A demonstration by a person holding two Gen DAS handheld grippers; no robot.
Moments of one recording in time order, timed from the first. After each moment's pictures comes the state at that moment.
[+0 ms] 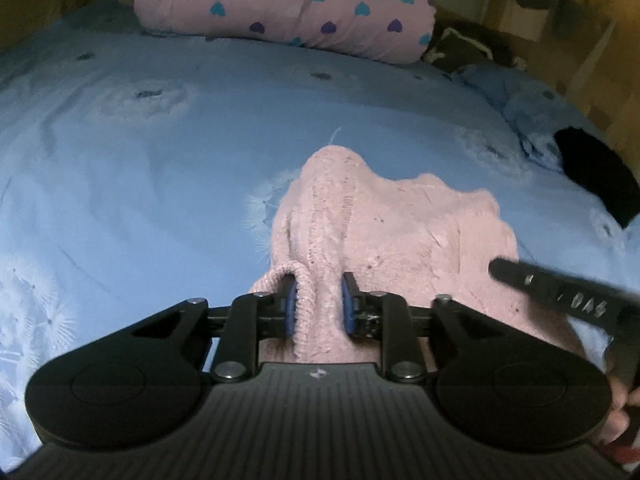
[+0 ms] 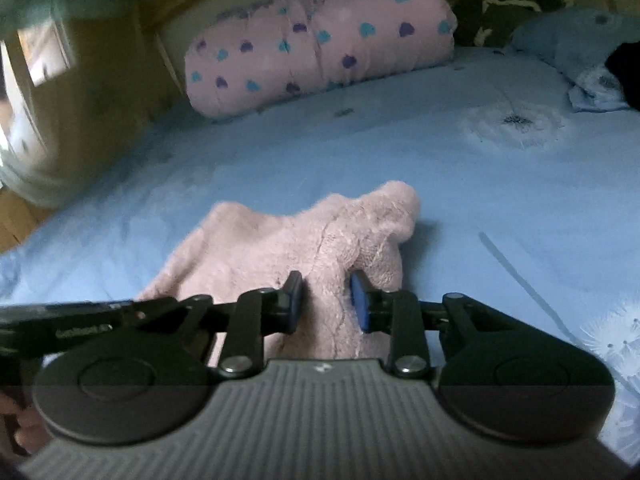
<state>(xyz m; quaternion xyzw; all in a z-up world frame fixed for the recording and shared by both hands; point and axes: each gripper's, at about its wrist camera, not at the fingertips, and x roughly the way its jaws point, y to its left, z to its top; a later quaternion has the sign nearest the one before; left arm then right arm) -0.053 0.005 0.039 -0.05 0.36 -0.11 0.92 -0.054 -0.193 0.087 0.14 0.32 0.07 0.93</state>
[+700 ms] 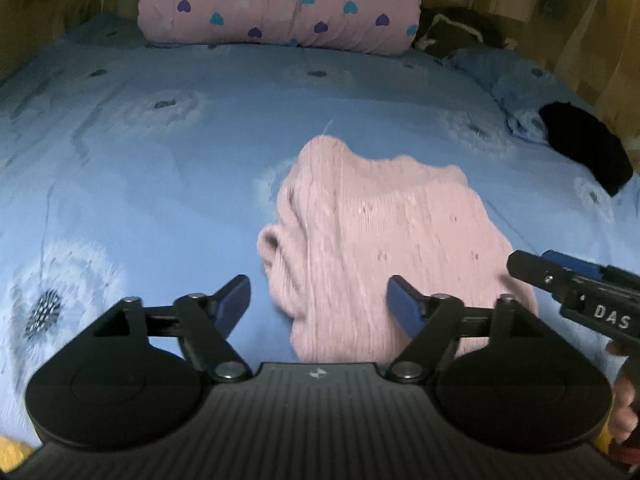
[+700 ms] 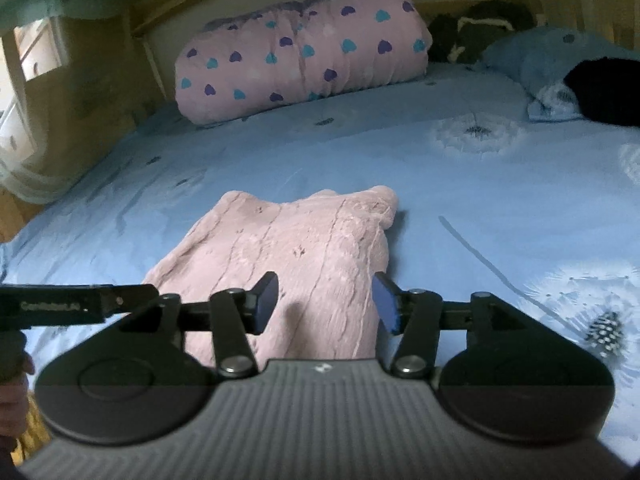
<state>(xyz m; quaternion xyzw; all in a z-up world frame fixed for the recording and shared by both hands) -0.128 0.002 0.077 0.00 0.37 -0.10 0.92 -0.122 -0.188 0.116 0.12 0.30 0.04 0.95</state>
